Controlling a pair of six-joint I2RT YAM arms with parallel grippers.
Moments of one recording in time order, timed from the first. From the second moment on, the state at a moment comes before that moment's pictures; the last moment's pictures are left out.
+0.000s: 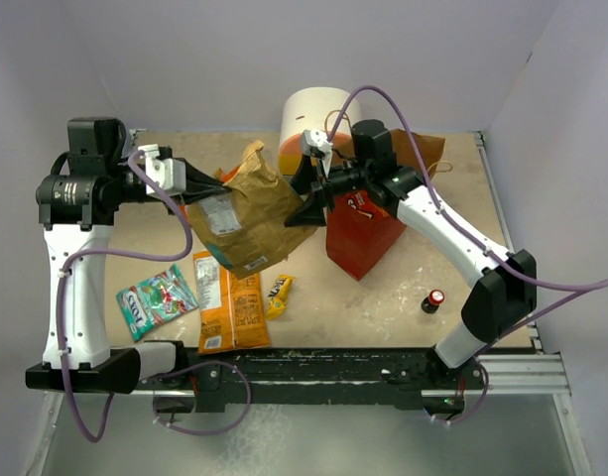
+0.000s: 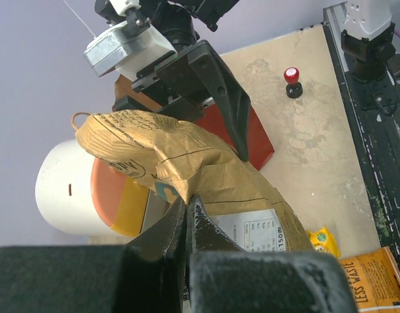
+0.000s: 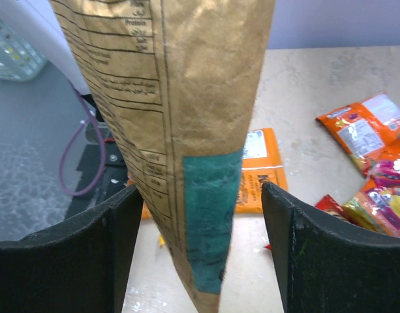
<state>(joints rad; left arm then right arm) -0.01 1.26 1.80 -1.22 1.34 1.10 0.56 1.61 1.49 -0.25 -1.14 -0.19</state>
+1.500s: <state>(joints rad) -0.01 1.25 1.78 -0.76 1.31 0.62 0.53 1.41 2.07 -1.03 -0.26 -1.03</state>
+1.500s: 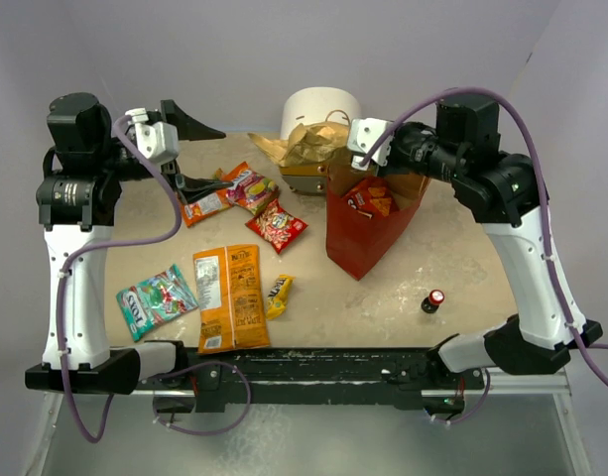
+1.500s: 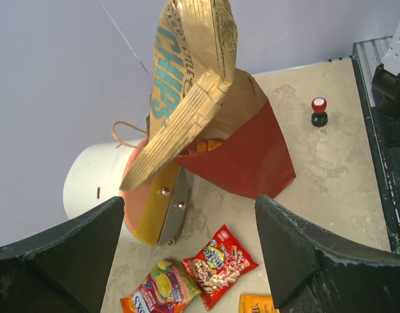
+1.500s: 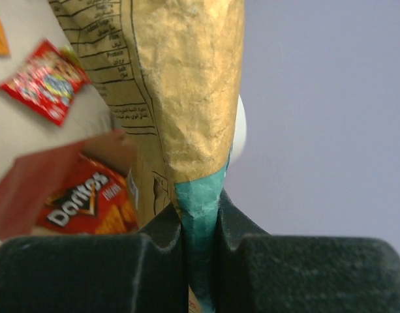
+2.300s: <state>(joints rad) -0.17 1.34 1.69 -0.56 1.13 0.45 0.31 1.47 2.12 -1.18 -0.05 -1.59</state>
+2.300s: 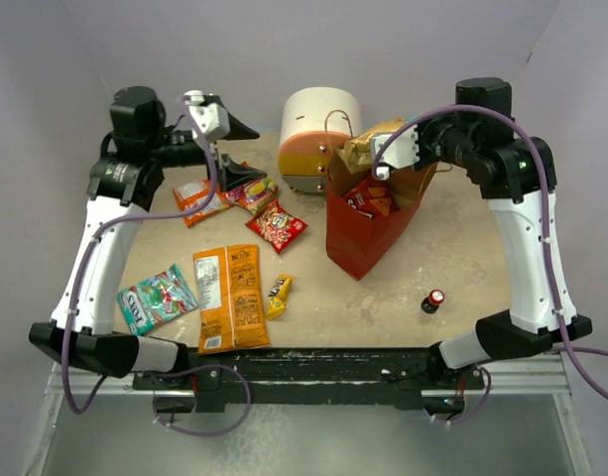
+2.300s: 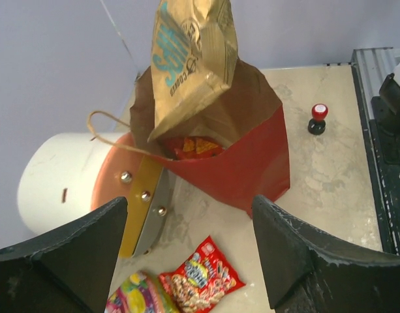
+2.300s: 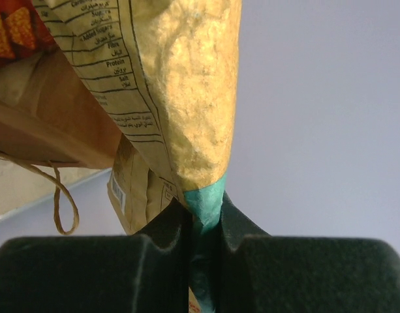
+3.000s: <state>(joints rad) -0.69 1.75 1.94 -0.51 0.83 0.45 0.31 1.49 2.12 -1.28 -0.09 -1.73</state>
